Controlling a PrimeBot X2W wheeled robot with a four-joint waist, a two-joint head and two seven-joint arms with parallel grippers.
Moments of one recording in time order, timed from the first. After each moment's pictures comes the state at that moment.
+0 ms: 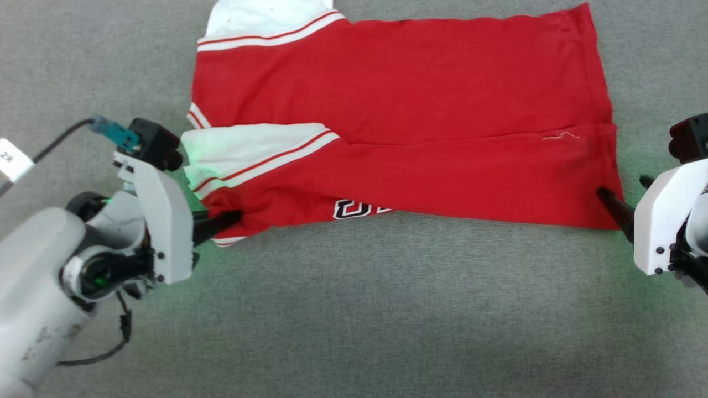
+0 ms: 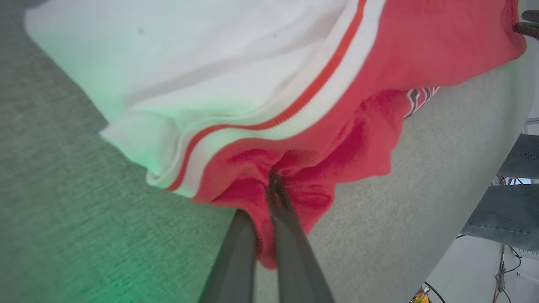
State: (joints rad) left arm -0.84 0.82 -0.86 0.24 -1.29 -0.13 0.60; right arm -0.48 -0.39 0.08 0.01 0.40 0.13 0.86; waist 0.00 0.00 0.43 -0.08
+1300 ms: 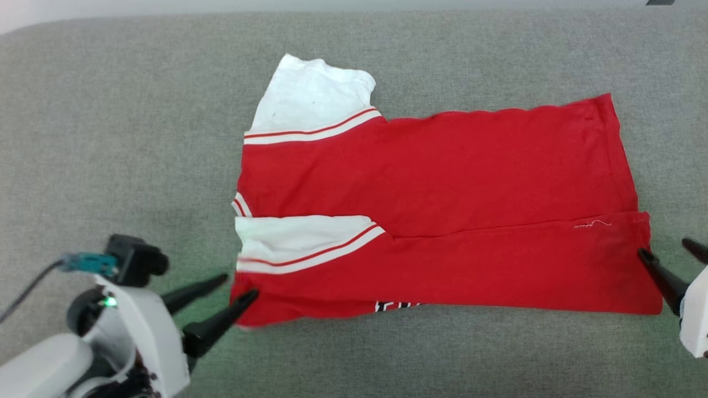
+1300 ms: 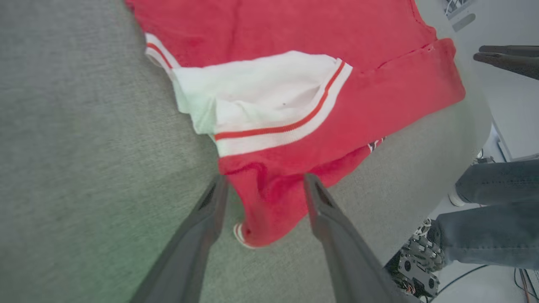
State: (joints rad) left arm -0.51 0.99 -0.90 -0.09 -1.27 -0.06 0.13; right arm -0.15 -0.47 -0.05 -0.18 0.45 0.13 0.77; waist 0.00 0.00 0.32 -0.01
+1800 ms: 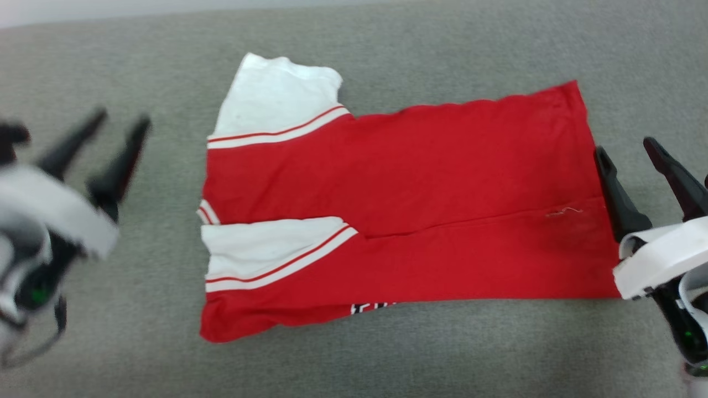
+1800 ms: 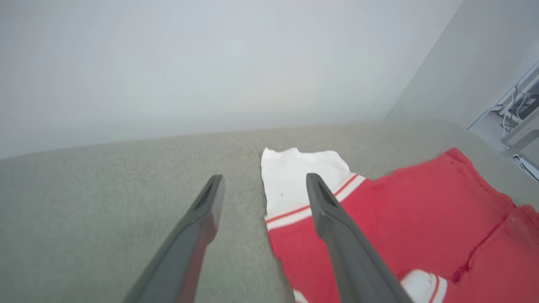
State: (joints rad) left arm -0.70 0.96 -0.71 0.13 -1.19 0.01 -0.13; right arm -0.29 -0.24 0.00 -0.18 0.30 0.13 0.31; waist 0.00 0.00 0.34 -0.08
